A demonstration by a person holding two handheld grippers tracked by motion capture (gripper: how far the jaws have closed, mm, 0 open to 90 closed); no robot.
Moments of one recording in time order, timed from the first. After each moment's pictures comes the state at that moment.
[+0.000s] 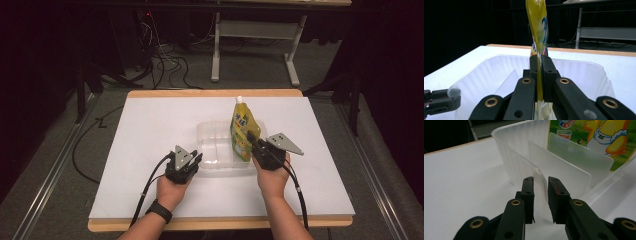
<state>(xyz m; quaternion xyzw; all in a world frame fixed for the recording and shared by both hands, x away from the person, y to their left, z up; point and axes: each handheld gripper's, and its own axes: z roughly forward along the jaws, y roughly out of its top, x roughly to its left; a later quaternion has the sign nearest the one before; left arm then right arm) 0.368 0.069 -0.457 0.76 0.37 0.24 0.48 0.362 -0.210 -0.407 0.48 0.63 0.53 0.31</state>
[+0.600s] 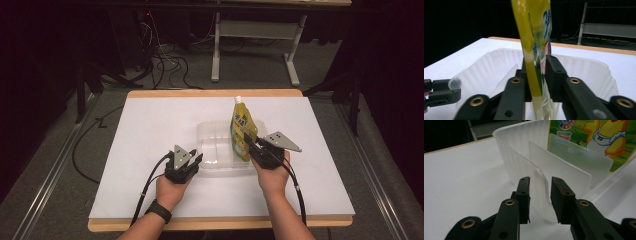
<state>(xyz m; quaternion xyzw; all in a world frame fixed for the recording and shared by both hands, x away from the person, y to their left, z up) 0.369 0.071 -0.457 0.76 0.37 0.24 0.48 0.366 -0.208 -0.406 0.47 0.65 0.52 0.30</state>
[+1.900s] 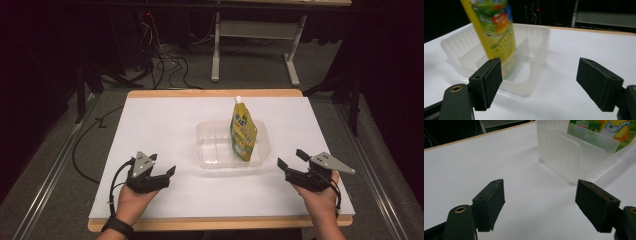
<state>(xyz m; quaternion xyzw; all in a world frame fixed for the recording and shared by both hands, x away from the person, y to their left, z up) 0.333 0.172 -0.435 0.77 0.39 0.24 0.45 0.302 -0.318 -0.414 0.49 0.67 0.49 0.28</state>
